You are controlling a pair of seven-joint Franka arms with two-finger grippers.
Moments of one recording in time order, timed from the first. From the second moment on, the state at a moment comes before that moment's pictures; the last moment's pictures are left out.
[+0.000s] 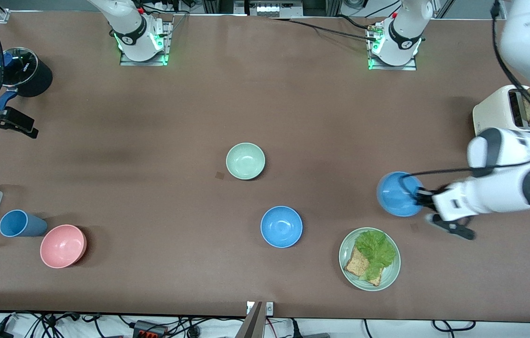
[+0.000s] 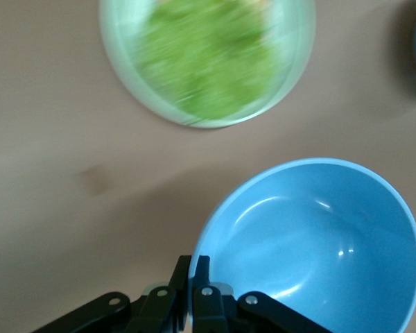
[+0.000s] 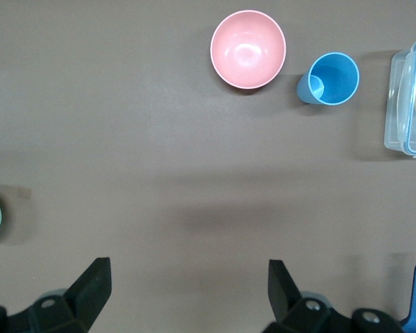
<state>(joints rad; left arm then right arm) 0.24 0.61 -0.44 -1.49 0.06 1.97 0.15 0.04 0.08 -0.09 -1.57 0.00 1.66 -0.01</state>
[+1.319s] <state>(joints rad) -0.35 0.73 -0.47 -1.49 0.06 2.24 -0.98 0.04 0.08 -0.09 -1.57 0.00 1.66 -0.04</state>
